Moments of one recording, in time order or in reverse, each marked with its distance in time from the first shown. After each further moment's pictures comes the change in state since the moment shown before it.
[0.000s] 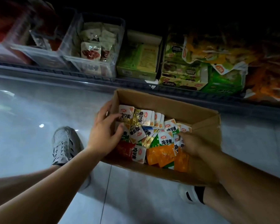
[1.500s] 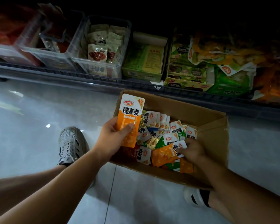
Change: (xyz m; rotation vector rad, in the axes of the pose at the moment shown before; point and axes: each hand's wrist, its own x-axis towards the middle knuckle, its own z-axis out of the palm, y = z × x) left_hand -0.006 0.045 -0.011 -0.803 -0.133 -0.539; right_hand 0.011 -0.008 0.048 0.771 0.209 0.210
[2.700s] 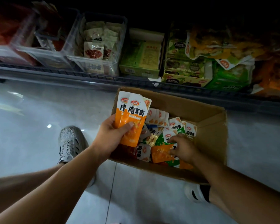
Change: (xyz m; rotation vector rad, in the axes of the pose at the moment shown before) left_hand -0.001 0.000 -0.002 0.047 -0.014 -0.040; right_hand -0.009 -0.011 0.009 -0.411 -0.182 -0.340
